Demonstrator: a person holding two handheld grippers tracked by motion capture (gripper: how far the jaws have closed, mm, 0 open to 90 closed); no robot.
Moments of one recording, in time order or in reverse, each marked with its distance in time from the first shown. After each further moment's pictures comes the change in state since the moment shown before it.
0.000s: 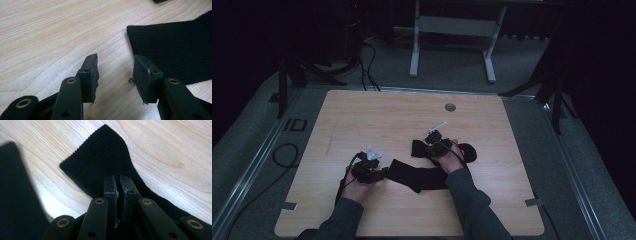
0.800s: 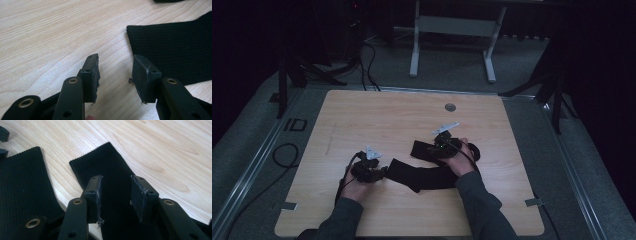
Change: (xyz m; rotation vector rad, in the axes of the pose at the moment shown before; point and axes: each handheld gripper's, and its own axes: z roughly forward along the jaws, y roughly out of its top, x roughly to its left) left arm 0.002 0.000 0.000 0.001 0.002 -0.001; right arm -0.007 -0.011 -0.030 -0.103 0.014 -0.057
